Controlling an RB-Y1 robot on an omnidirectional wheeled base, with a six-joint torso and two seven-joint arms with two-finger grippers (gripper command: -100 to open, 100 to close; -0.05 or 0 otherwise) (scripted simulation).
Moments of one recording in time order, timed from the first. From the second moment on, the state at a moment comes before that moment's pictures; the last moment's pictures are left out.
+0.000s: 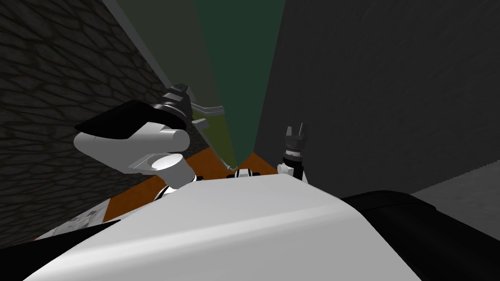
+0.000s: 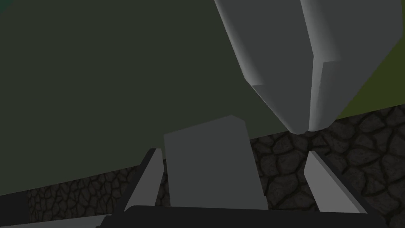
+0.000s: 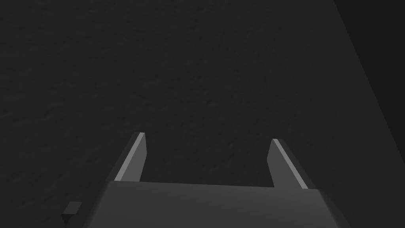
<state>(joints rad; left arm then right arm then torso) -0.32 0.19 0.14 -2.58 -0.12 1.19 -0.24 0.48 -0.05 -0.06 -2.27 -0.04 -0.58 -0.07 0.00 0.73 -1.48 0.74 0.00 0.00</state>
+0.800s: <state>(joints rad) -0.33 0.19 0.11 -2.57 -0.08 1.18 -0.23 0.48 -0.05 -0.06 -2.27 -0.04 -0.58 -0.07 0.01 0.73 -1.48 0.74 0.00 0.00</state>
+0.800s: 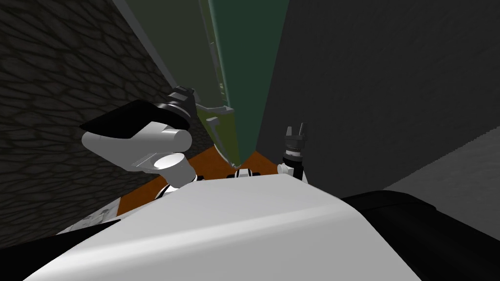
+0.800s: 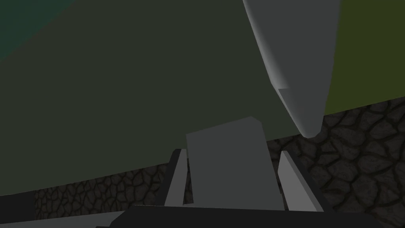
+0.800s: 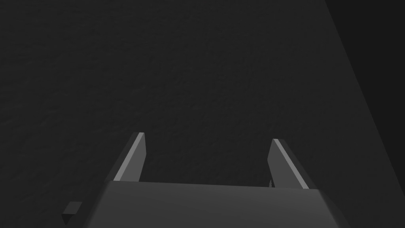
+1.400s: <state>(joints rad) -0.33 0.19 0.05 -2.60 -0.02 1.20 -0.23 0.48 -0.05 -0.06 -2.27 -0.04 -0.58 -0.07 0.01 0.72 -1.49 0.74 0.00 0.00</state>
